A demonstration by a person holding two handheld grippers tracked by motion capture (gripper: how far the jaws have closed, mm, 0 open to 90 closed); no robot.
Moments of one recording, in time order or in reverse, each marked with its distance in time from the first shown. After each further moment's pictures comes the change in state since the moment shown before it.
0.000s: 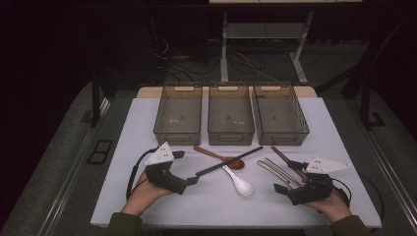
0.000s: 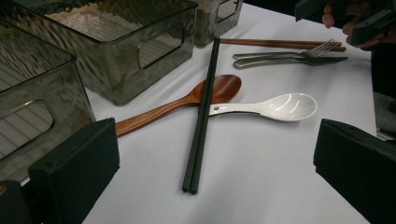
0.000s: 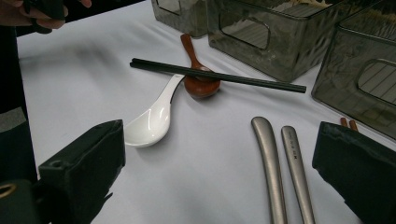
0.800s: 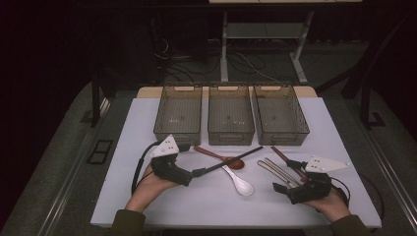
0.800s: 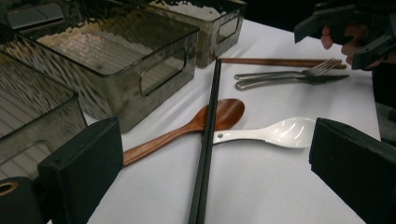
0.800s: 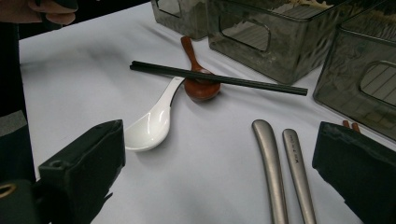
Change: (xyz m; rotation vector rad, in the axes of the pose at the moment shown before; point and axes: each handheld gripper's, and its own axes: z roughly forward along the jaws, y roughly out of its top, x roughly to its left) left arm 0.006 0.018 0.011 -0.046 -0.009 0.008; right arm -0.001 0.001 0.003 -0.007 0.003 0.007
